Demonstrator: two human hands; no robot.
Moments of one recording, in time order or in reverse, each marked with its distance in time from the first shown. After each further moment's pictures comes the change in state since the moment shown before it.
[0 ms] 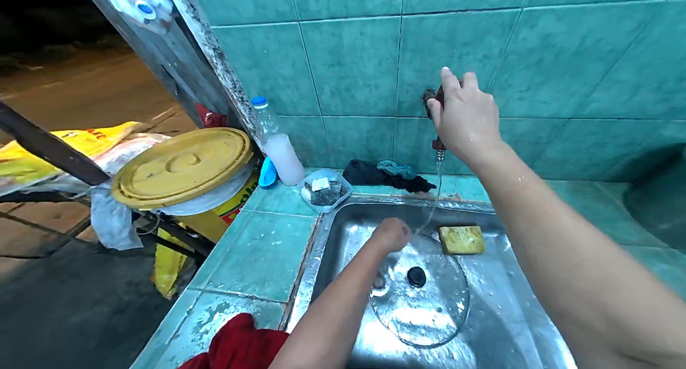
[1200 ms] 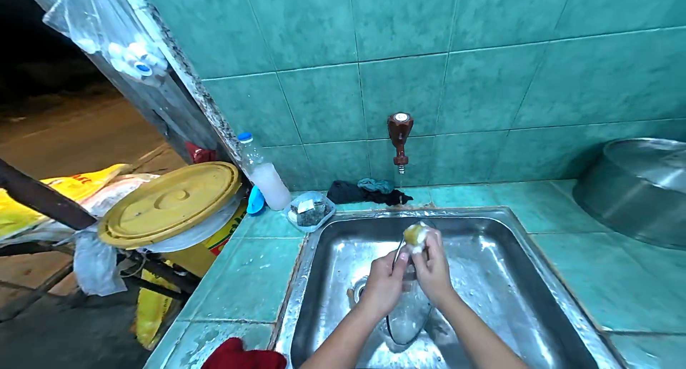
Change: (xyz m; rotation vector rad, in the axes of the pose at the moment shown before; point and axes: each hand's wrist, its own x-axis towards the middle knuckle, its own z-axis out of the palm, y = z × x) left_hand -0.094 0.049 0.051 -0.832 0.261 0.182; right_hand -0.226 0.064 0.132 0.940 0.124 0.176
